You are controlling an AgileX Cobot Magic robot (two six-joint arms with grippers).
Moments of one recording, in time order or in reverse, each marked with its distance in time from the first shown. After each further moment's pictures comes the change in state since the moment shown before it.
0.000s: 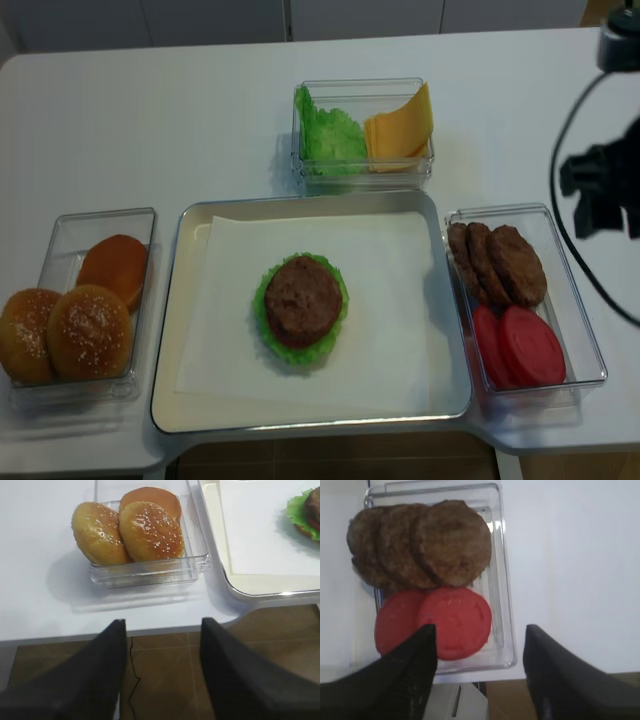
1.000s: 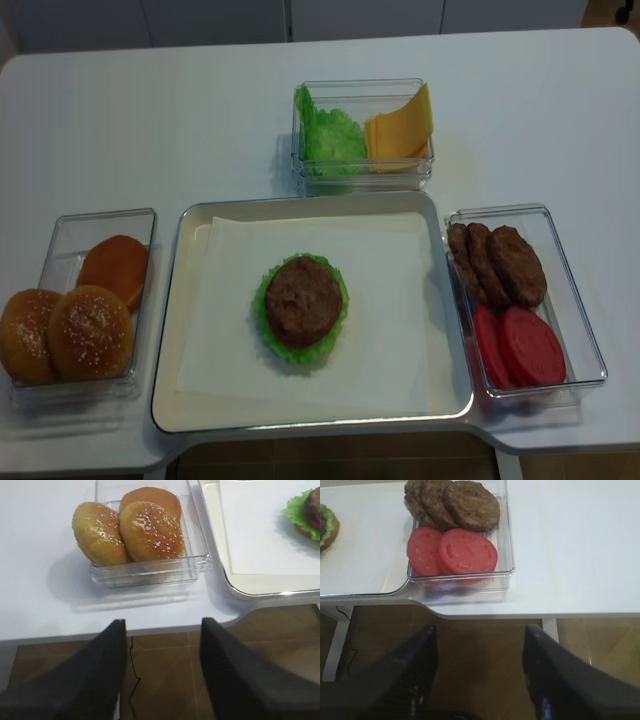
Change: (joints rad) left arm 0.000 0.000 0.000 0.000 0.000 0.000; right arm 0.000 -1.042 0.503 0.058 0.043 -0.045
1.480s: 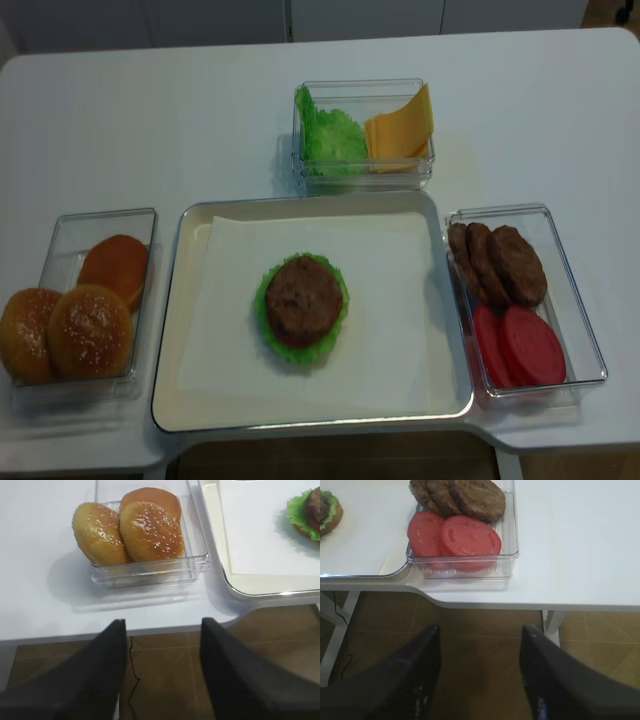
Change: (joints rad) left arm 0.000 0.000 0.000 0.000 0.000 0.000; right arm 0.000 -0.228 0.141 0.016 0.011 -0.045
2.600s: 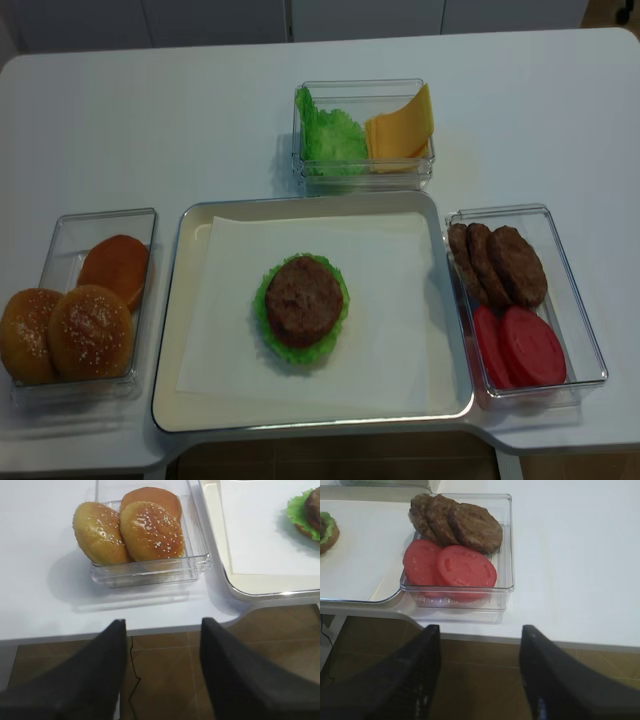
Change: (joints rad) left arm 0.000 0.000 0.000 0.000 0.000 0.000; right arm 0.000 -0.002 0.058 -0.019 -0.154 -0.051
